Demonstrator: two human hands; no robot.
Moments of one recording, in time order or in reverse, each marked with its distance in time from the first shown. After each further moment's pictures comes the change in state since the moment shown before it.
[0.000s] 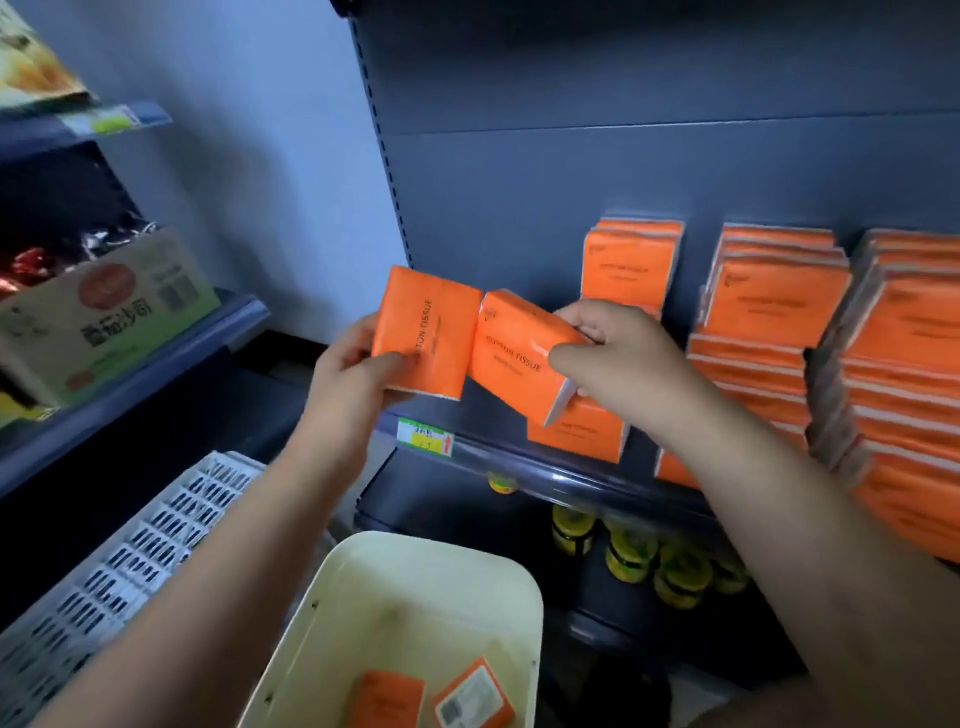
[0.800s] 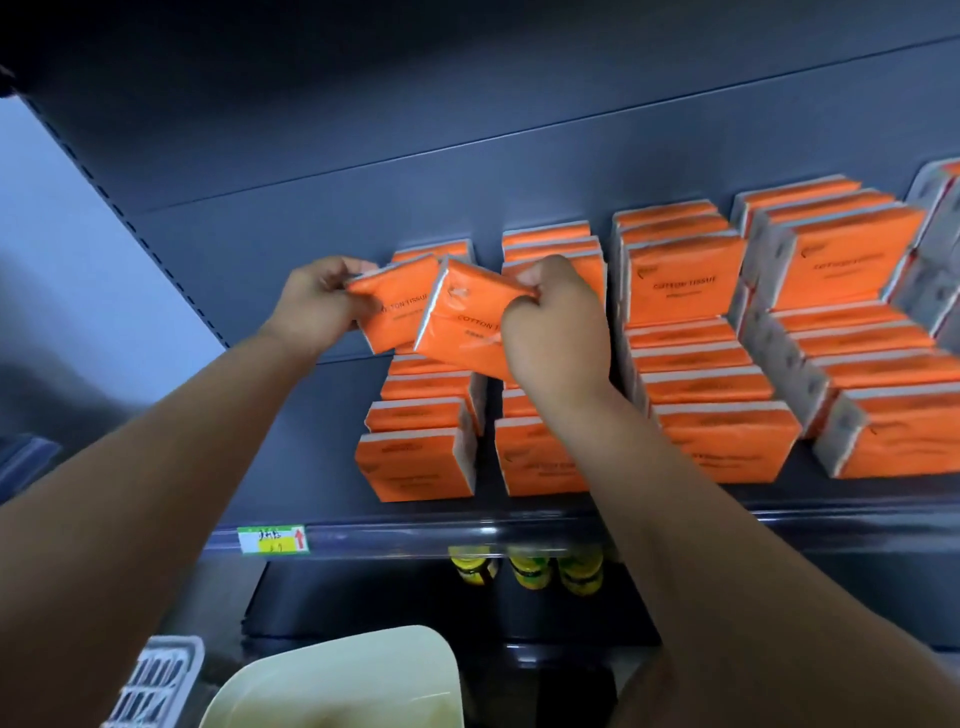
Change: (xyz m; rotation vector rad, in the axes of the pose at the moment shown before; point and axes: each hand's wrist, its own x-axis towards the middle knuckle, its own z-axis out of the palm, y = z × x) left_hand 0.164 0.021 0.173 0.372 -0.404 0.199; right_hand 0.017 0.057 -0.085 -0.012 0.821 0.095
